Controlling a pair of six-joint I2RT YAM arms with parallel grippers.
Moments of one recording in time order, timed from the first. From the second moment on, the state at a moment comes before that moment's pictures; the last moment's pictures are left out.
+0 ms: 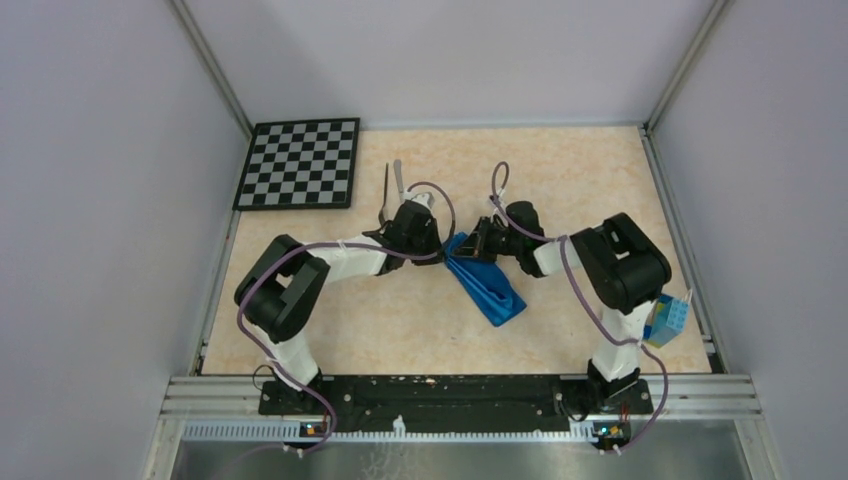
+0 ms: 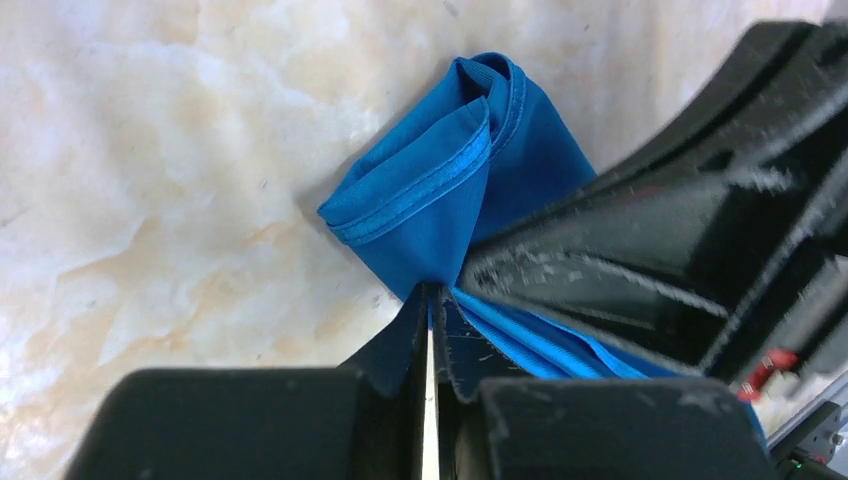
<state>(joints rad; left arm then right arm) -0.65 1.75 0.94 0.06 0.09 -0.68 0.46 1.94 0.78 0.65 -0.59 0.90</state>
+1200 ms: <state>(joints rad) -0.66 1.75 0.86 0.10 0.34 -0.76 0.55 1.22 0.50 -0.04 -0.23 0.44</state>
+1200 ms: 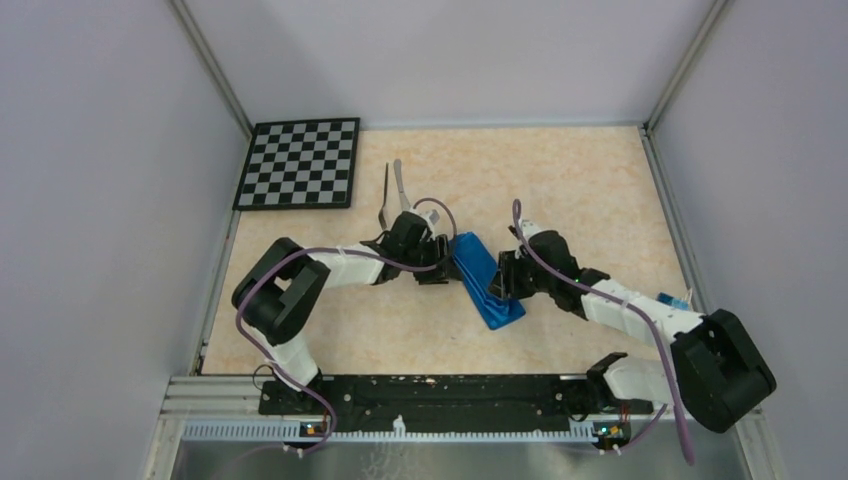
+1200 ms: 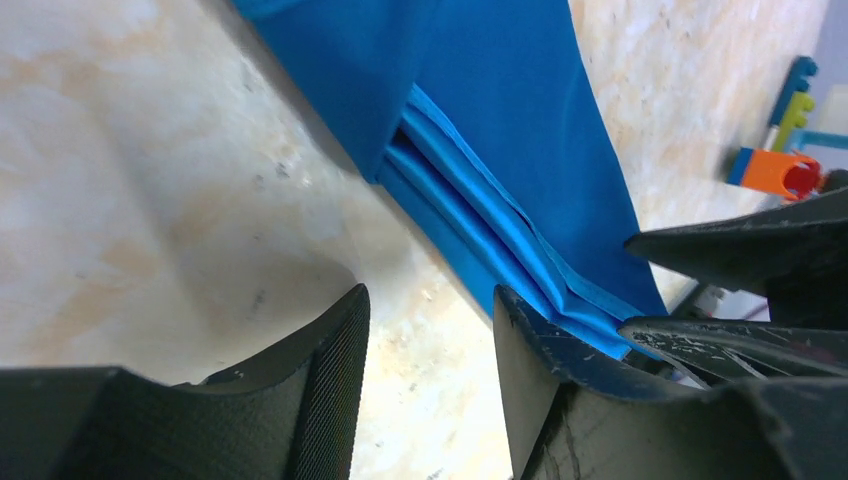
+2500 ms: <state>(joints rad) -0.72 1.79 0.71 0.39 0.43 -1.08 0.85 1.40 0.58 -0.02 0.16 0.22</state>
